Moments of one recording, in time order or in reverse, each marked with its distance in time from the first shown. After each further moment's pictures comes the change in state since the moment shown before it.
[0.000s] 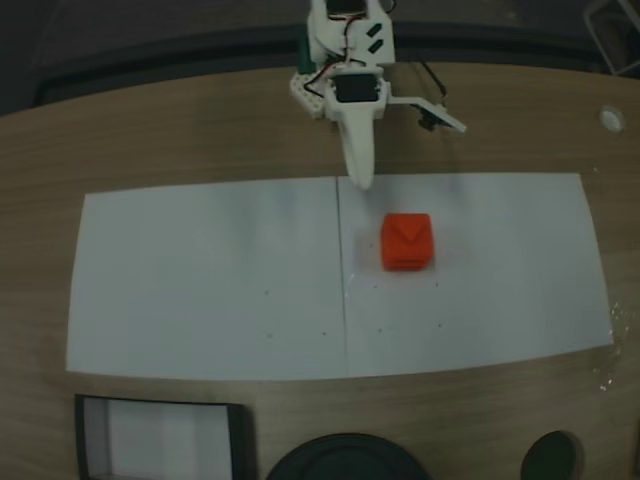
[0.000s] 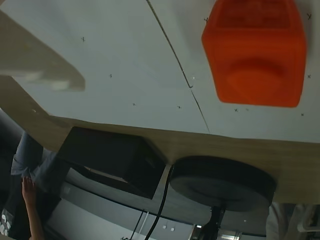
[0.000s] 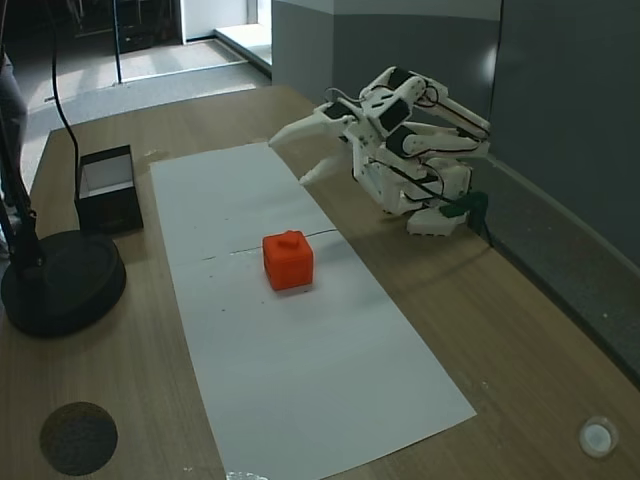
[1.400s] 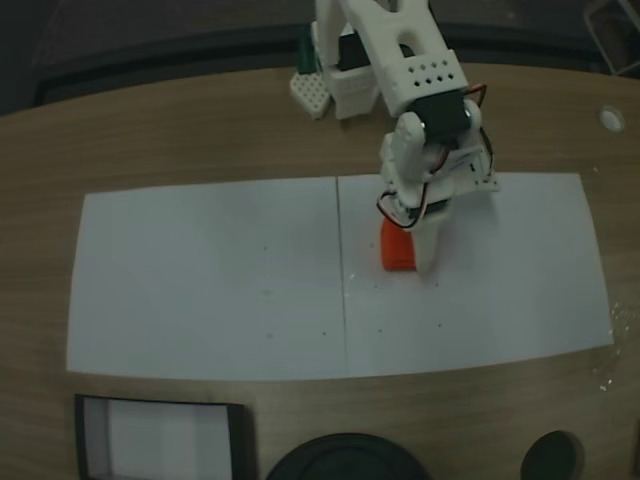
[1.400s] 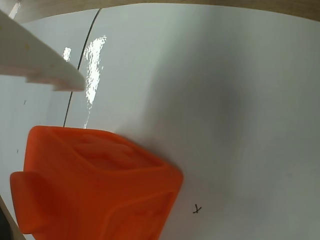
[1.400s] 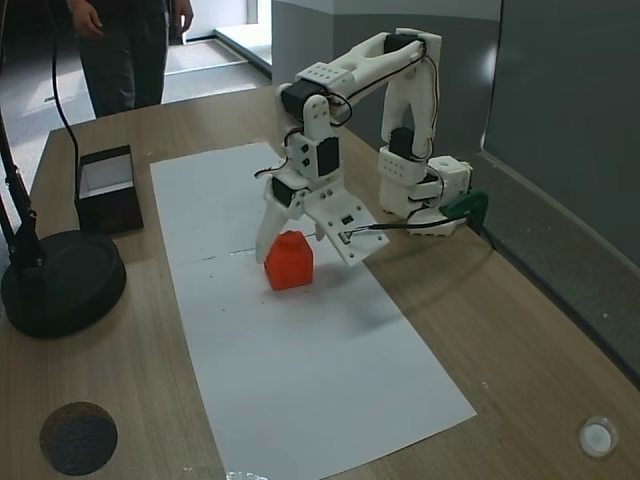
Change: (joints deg) arm -14.7 -95.4 -49.0 12.0 3.1
